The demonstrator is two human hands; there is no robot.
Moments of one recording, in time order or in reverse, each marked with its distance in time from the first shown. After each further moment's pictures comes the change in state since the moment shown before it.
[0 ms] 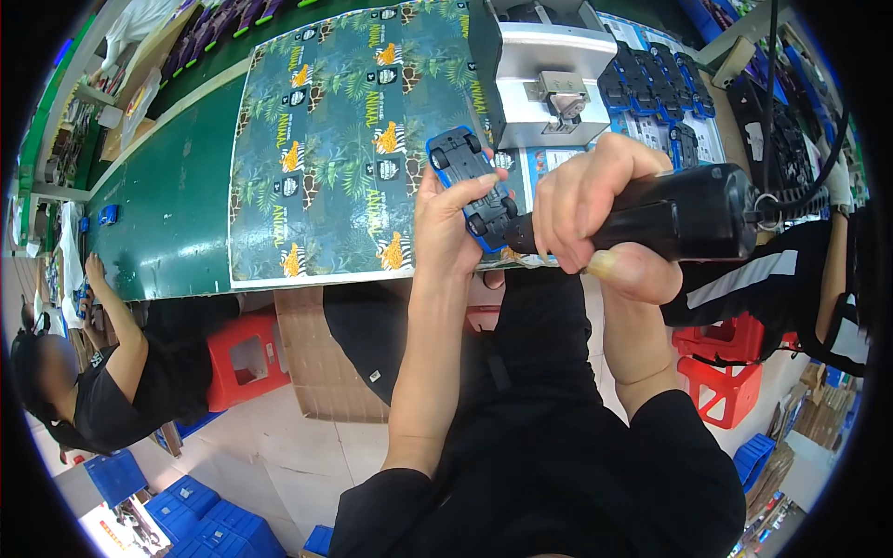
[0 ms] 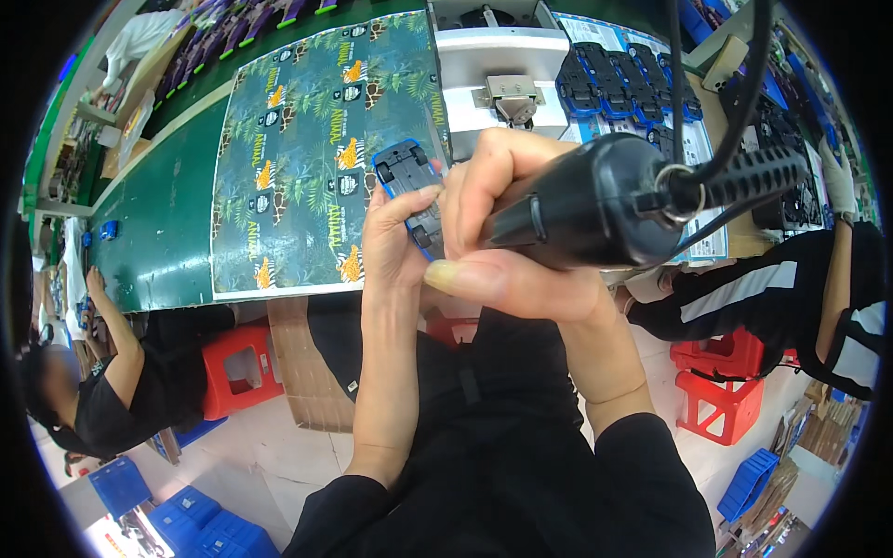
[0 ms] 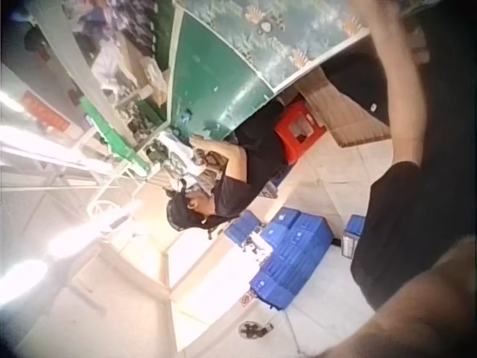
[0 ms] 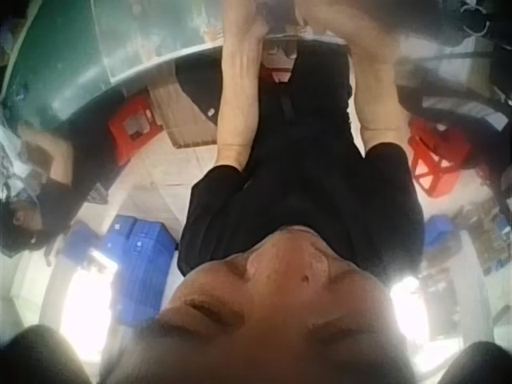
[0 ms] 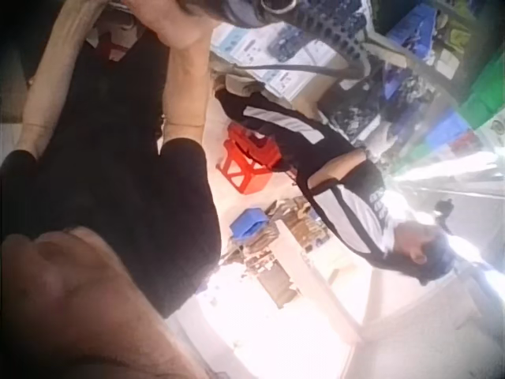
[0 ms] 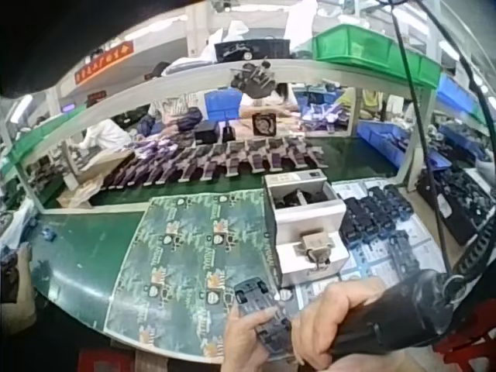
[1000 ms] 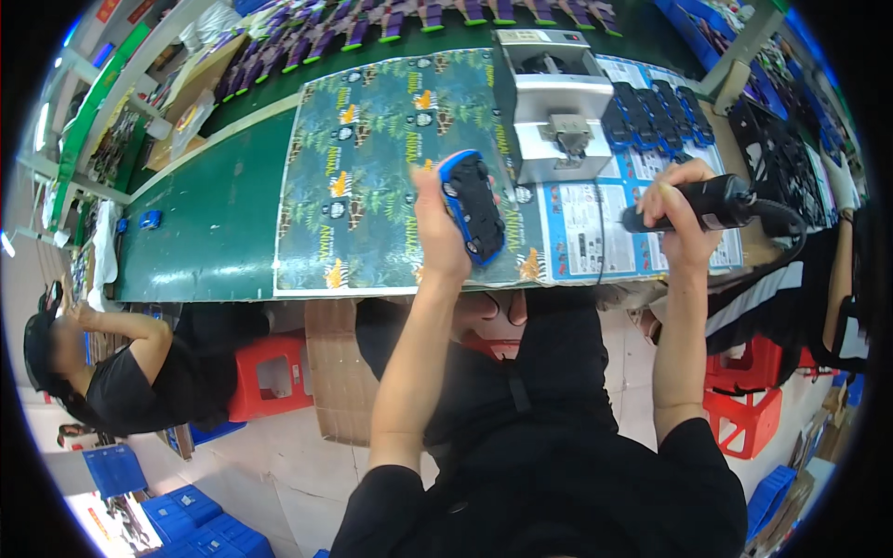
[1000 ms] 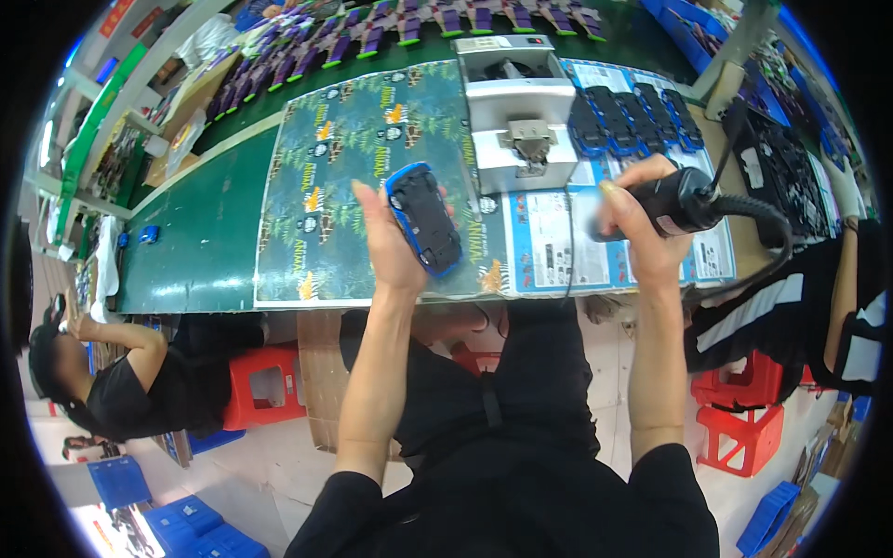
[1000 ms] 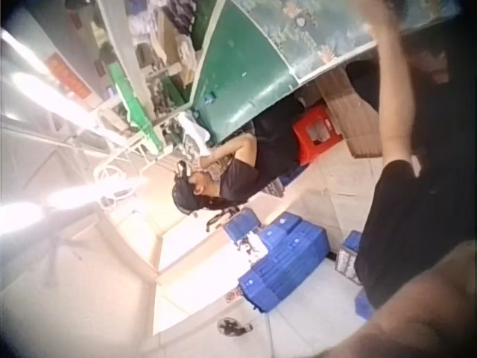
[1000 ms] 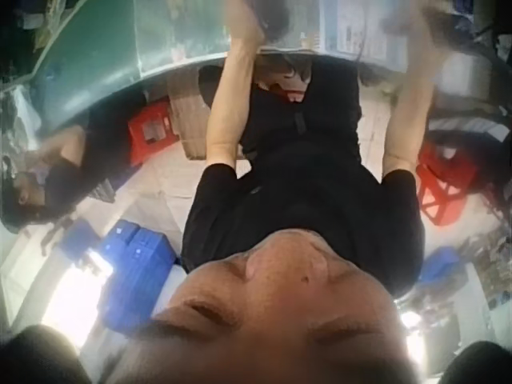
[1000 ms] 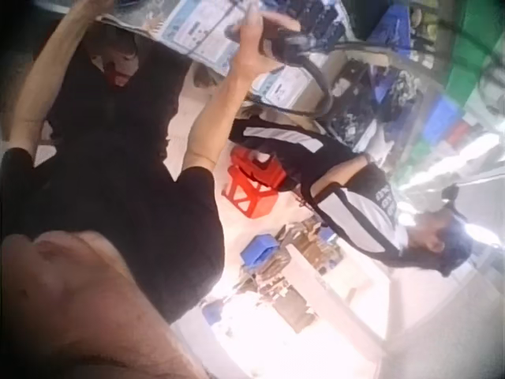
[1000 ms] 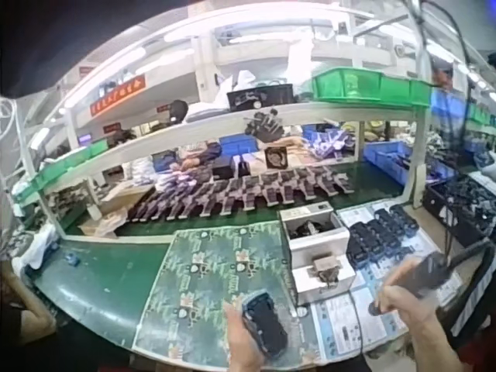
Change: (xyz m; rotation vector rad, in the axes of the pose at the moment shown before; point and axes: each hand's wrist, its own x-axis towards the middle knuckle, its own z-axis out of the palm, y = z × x) left_hand -0.002 0.037 0.000 0.256 -0.132 0.246; right_hand -0.042 -0.023 -0.074 -0.417 0.393 -0.154
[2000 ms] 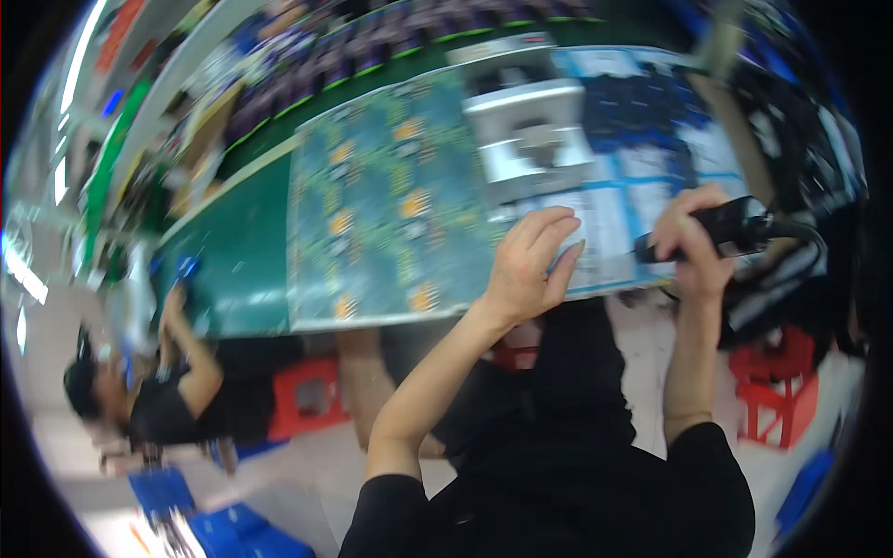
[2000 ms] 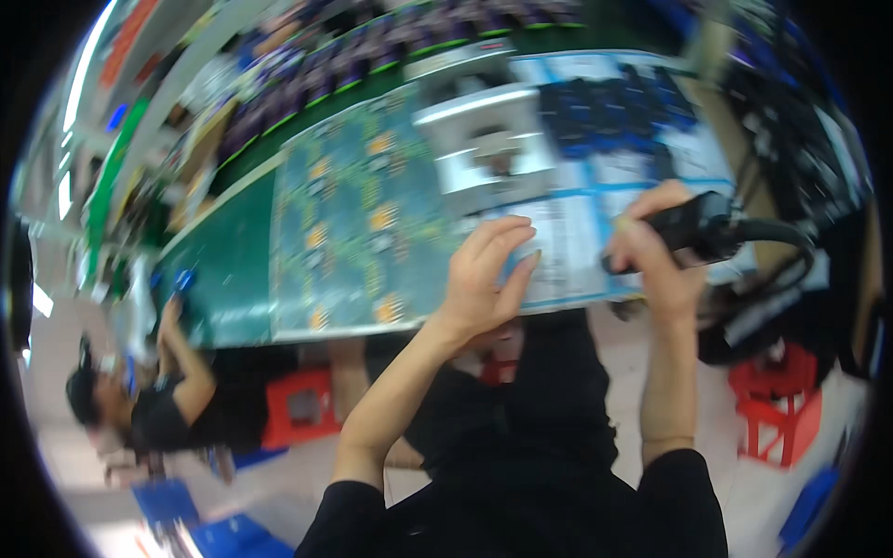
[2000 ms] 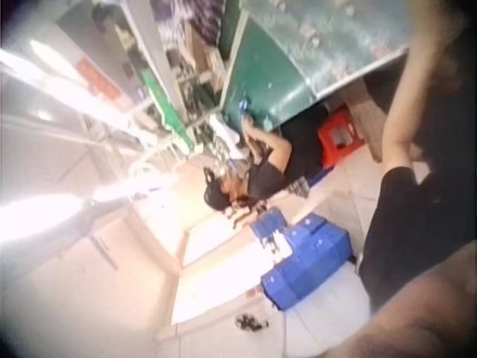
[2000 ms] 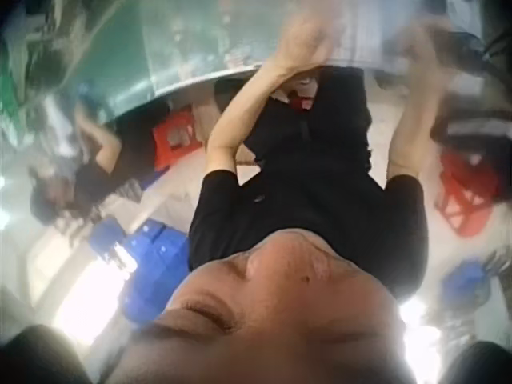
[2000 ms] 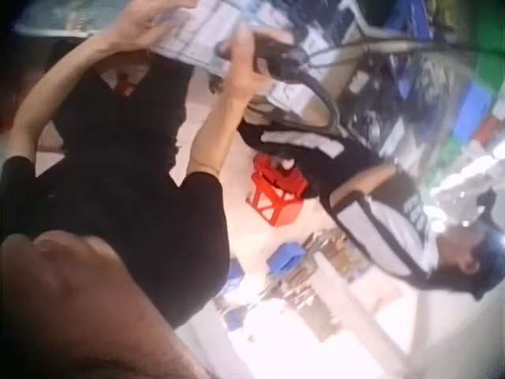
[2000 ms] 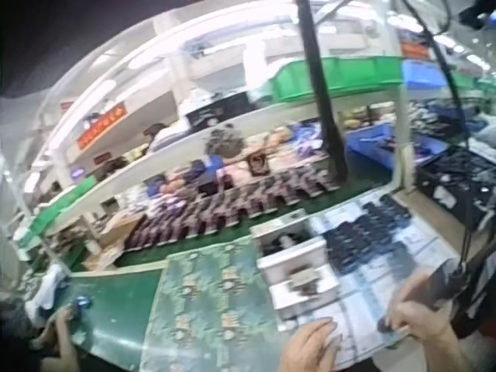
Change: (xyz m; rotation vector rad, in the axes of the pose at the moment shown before) left_hand -0.010 -0.053 0.044 1.101 -0.536 0.754; right_hand -0.022 -0.007 -0.022 0.013 0.176 0.117
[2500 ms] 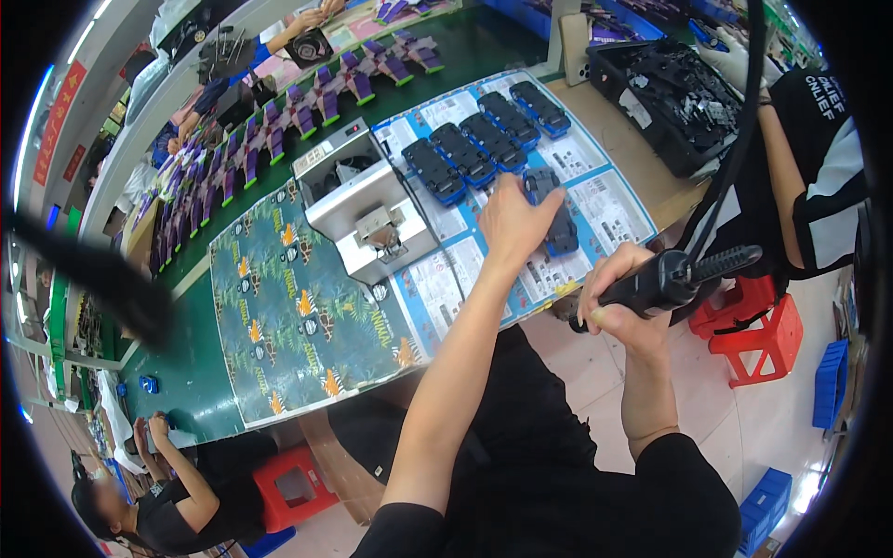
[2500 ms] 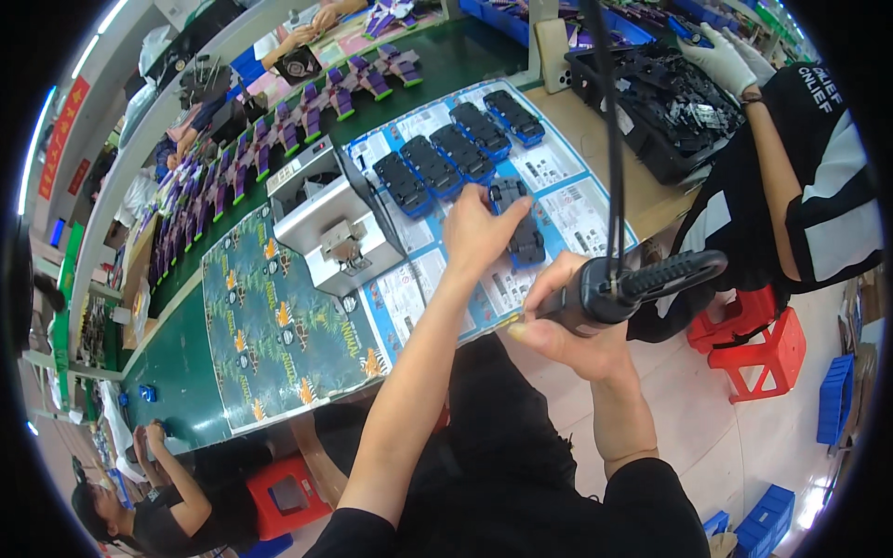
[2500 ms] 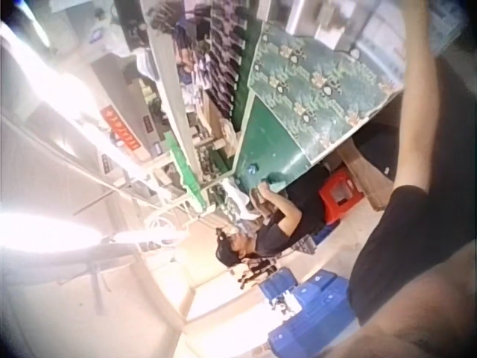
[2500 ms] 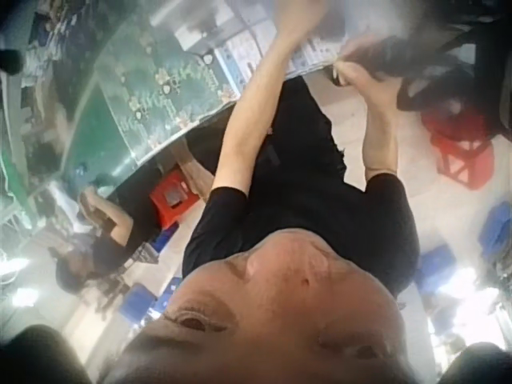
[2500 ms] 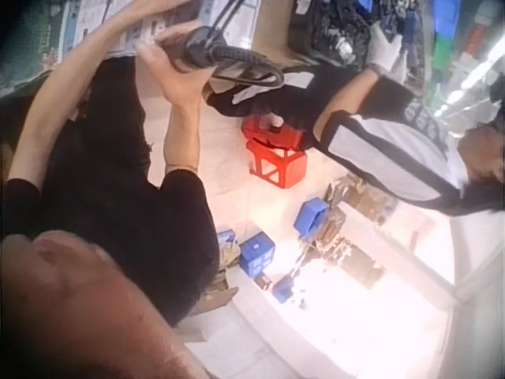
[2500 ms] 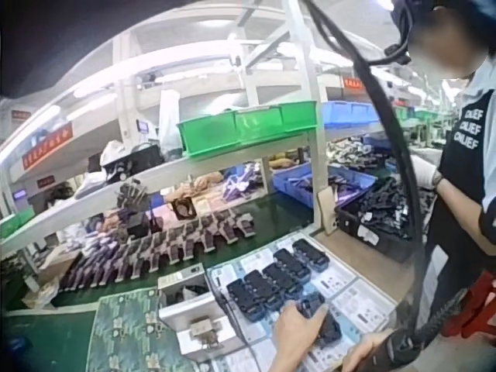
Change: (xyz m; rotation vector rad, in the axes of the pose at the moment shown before) left_hand 0.132 0.038 0.178 0.043 -0.234 -0.574; right_hand -0.044 -0.063 -0.083 0.018 0.018 0.089
